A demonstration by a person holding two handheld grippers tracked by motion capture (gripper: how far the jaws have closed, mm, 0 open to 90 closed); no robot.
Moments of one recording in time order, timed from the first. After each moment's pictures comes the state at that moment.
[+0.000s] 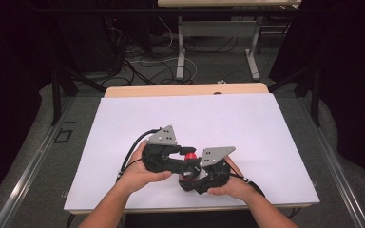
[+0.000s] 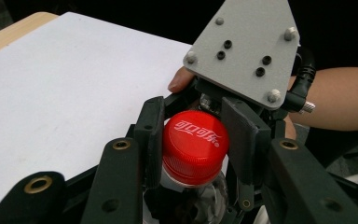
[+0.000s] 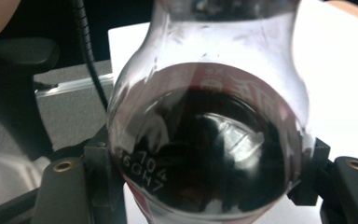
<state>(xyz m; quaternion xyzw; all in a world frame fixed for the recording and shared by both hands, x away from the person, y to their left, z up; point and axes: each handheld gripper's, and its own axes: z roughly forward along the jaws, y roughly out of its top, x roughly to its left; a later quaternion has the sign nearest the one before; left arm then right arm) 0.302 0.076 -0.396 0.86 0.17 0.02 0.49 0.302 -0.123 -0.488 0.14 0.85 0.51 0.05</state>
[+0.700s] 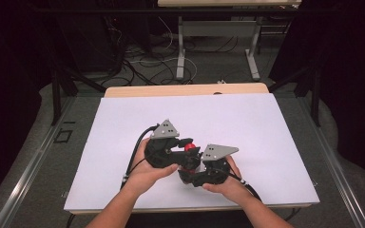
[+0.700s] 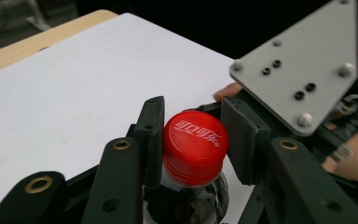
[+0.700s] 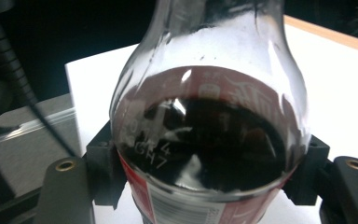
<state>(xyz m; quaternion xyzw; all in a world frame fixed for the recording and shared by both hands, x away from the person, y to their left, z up) 0.299 0.063 -0.393 0.82 0.29 0.09 0.49 0.303 -0.120 -0.491 0.23 0.81 0.53 0.11</state>
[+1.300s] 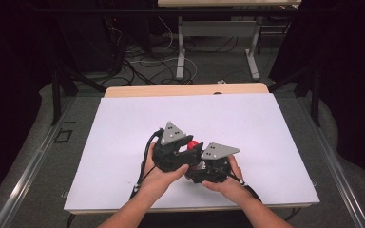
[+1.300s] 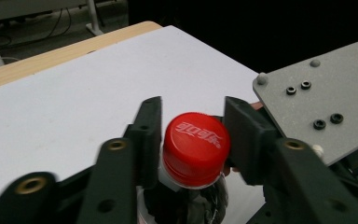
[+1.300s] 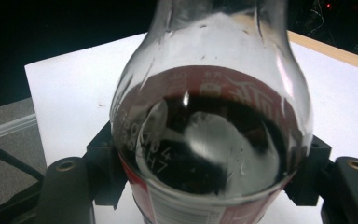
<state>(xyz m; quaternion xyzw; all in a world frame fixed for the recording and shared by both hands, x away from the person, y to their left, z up) 0.290 0.048 -0.393 0.79 0.35 0.15 0.49 0.303 -0.122 -0.489 0.26 0.80 0.52 0.14</state>
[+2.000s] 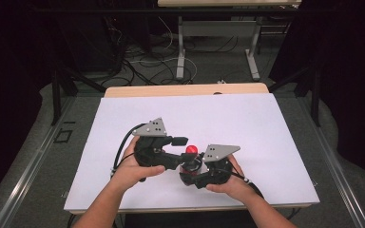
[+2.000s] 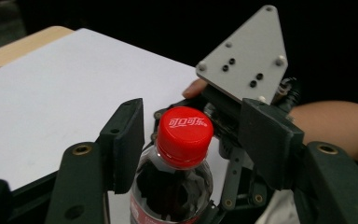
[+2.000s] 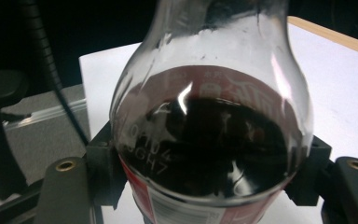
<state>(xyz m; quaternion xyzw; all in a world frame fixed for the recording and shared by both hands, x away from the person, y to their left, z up) 0.308 0.092 -0.384 0.83 0.18 -0.01 0.52 0.303 -0.126 -0.485 0.19 0.82 0.53 0.08</state>
